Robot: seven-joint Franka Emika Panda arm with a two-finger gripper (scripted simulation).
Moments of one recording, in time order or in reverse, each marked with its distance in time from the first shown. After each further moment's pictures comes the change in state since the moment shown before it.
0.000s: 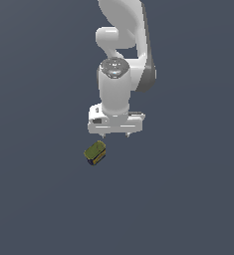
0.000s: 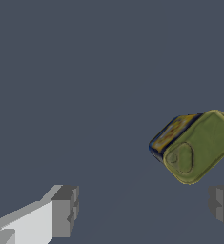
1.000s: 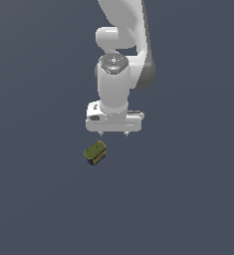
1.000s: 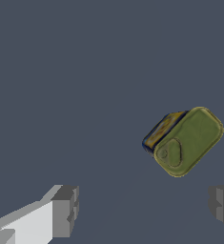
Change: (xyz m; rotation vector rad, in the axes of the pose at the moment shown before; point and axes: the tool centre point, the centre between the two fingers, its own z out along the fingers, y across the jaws) arm -0.001 0.007 -0.010 -0.016 -0.003 0.042
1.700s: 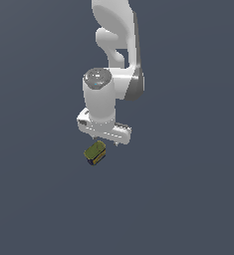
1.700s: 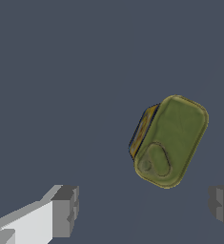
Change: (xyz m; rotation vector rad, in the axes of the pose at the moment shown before) arm 0.011 0.035 0.031 0.015 -0.004 0.329
